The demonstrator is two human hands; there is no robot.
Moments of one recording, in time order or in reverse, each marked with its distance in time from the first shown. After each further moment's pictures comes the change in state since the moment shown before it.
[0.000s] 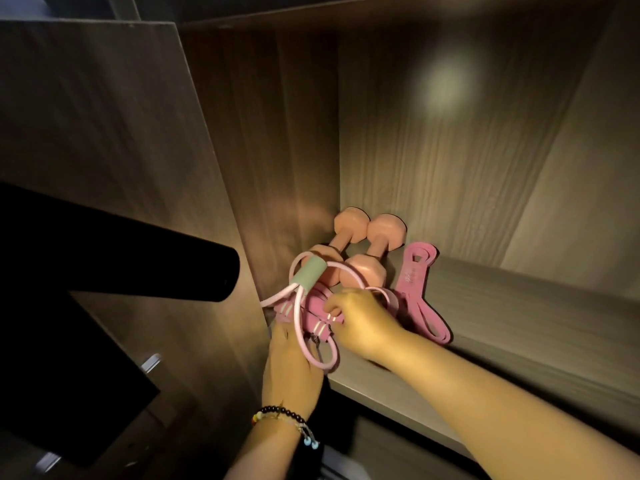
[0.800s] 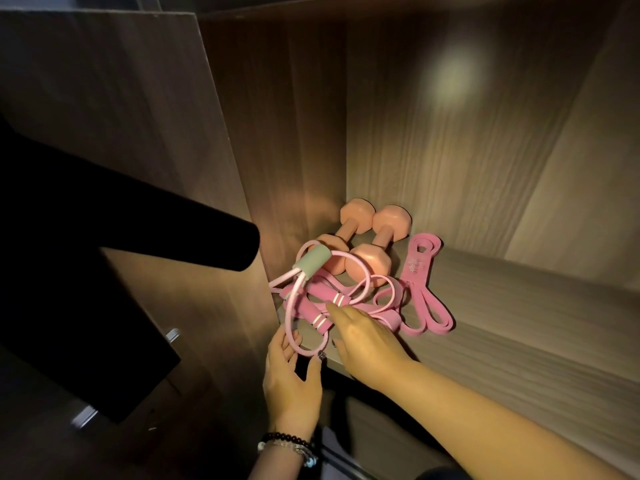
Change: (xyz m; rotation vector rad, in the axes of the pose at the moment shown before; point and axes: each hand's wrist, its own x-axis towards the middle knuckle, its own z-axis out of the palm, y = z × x) left_hand -0.045 -0.021 0.005 -0.352 0.173 -0.262; right_hand -0.033 0.014 0.047 -0.214 0.002 -0.095
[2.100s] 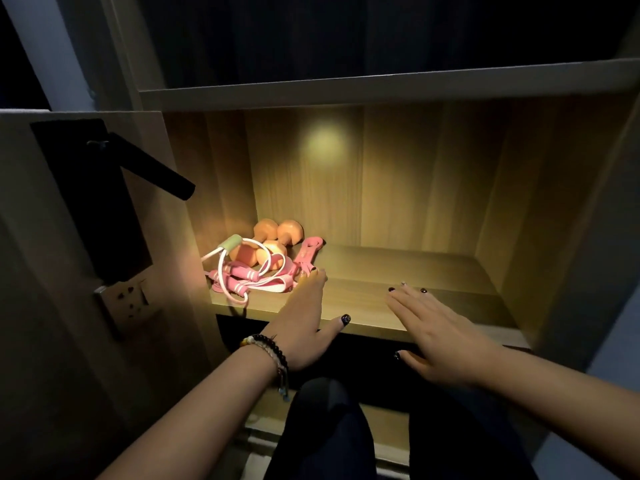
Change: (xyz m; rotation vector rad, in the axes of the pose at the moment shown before) left_hand -0.186 0.135 -0.025 0.617 -0.745 0.810; right_hand -0.342 -0.002 -0.138 -0.482 0.024 0.153
